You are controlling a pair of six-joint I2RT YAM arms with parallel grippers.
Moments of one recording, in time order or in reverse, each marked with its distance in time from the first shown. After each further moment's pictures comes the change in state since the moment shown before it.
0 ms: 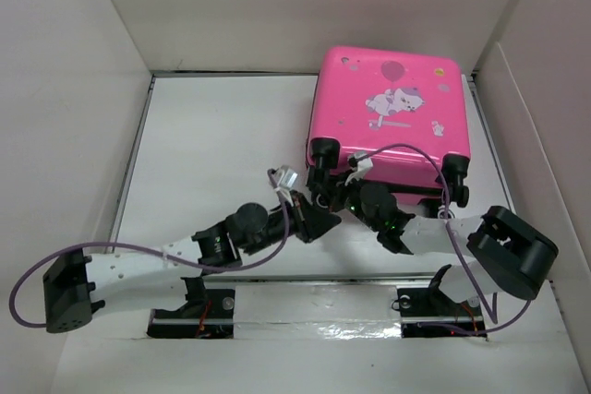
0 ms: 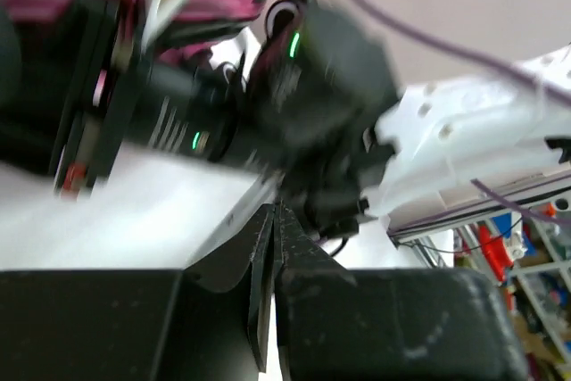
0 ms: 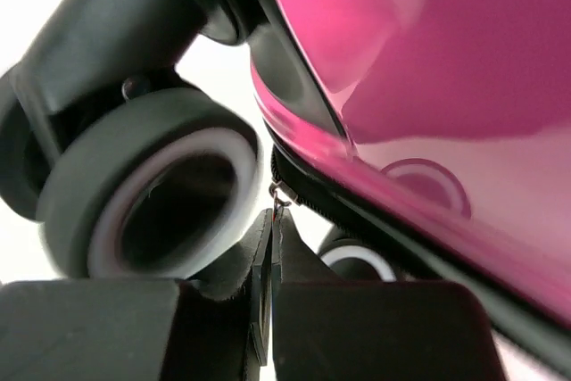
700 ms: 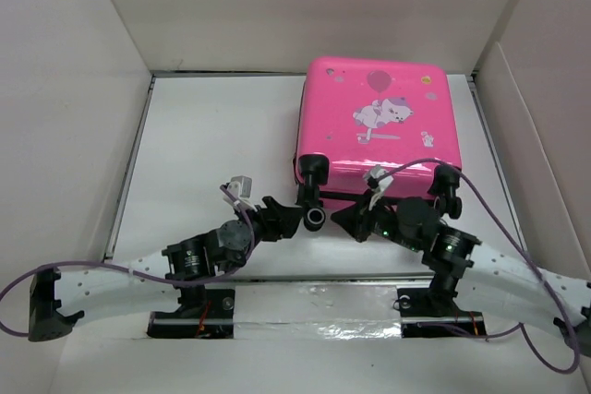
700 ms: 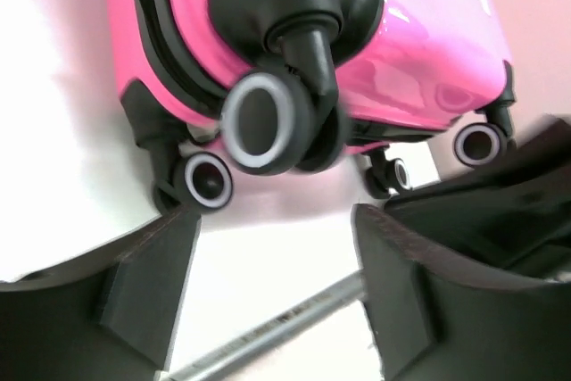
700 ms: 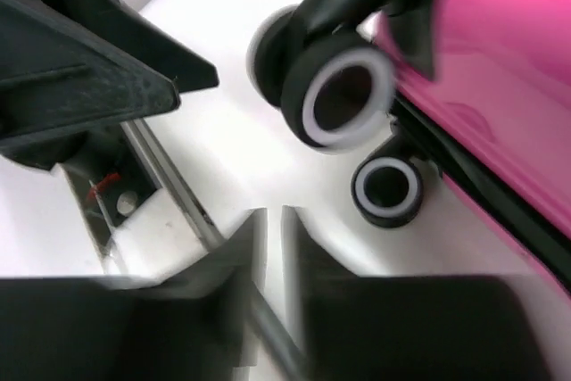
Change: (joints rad) left arm -0.102 -0.320 -0.127 -0.395 -0.576 -0.087; right arm 0.153 -0.639 0.069 -0.779 -0.164 -0.092
